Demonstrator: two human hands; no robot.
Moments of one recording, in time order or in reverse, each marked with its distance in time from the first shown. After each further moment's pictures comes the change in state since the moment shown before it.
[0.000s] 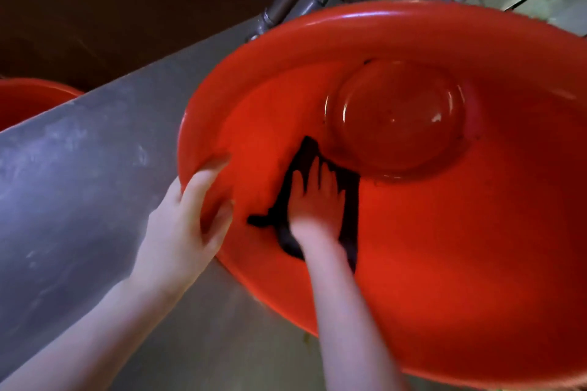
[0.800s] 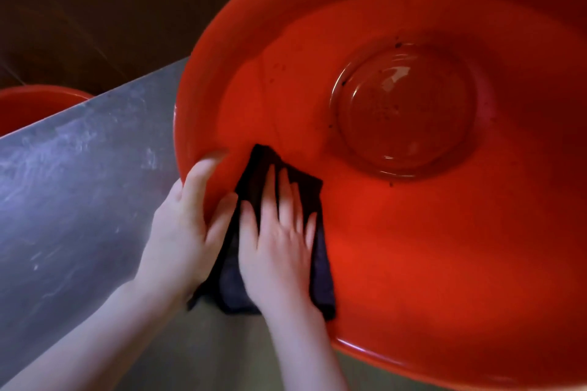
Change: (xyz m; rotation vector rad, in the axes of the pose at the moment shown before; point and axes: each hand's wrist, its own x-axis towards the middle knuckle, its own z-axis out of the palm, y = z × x) left_hand 0.005 0.000 0.000 -0.034 0.024 -0.138; right_hand -0.081 -0.046 0.008 0.246 0.176 -0.285
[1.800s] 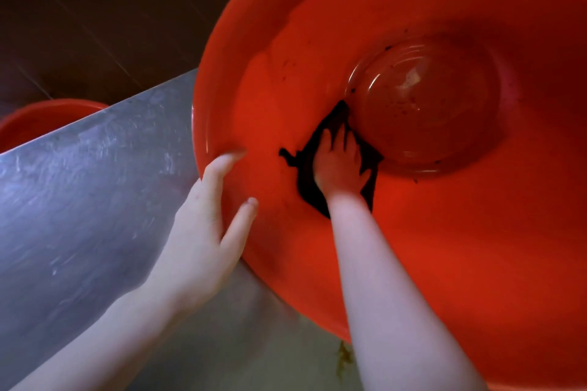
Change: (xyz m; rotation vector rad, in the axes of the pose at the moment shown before) left_hand 0.001 0.018 -0.015 -0.078 -0.157 -0.030; right_hand 0.156 0.052 0.000 0.117 -0.106 0.360
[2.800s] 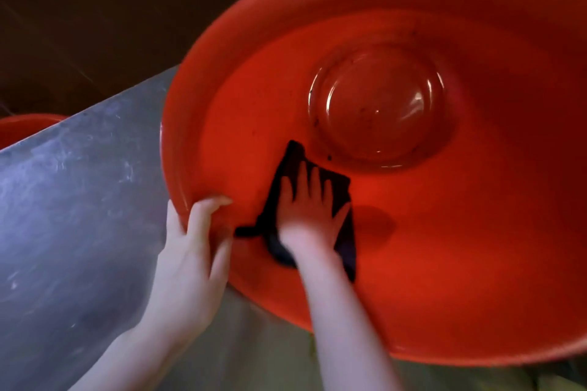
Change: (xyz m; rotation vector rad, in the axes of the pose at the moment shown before) left_hand -0.027 -0.003 0.030 0.059 0.074 0.084; right_hand -0.084 0.043 0.003 -0.140 0.013 -0.029
